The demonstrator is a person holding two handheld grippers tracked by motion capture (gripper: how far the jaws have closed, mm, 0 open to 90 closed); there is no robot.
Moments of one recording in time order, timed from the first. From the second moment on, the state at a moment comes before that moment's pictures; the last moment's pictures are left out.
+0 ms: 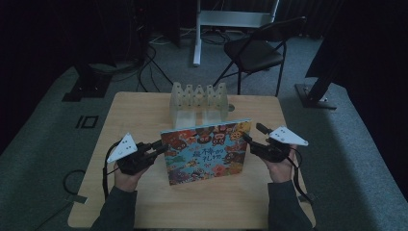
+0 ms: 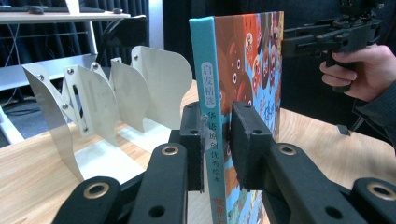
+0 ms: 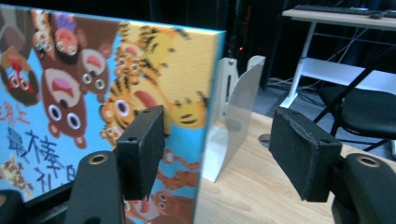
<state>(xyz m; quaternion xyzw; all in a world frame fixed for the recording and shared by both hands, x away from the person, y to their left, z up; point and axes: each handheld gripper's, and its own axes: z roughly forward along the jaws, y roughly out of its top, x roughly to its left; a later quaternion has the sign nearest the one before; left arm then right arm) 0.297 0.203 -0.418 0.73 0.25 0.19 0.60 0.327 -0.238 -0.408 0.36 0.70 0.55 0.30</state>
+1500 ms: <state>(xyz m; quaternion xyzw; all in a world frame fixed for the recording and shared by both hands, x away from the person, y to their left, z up) 0.282 0.202 -0.420 0.73 0.23 0.23 0.61 0.350 -0.241 -0.412 0.43 0.65 0.56 0.27</state>
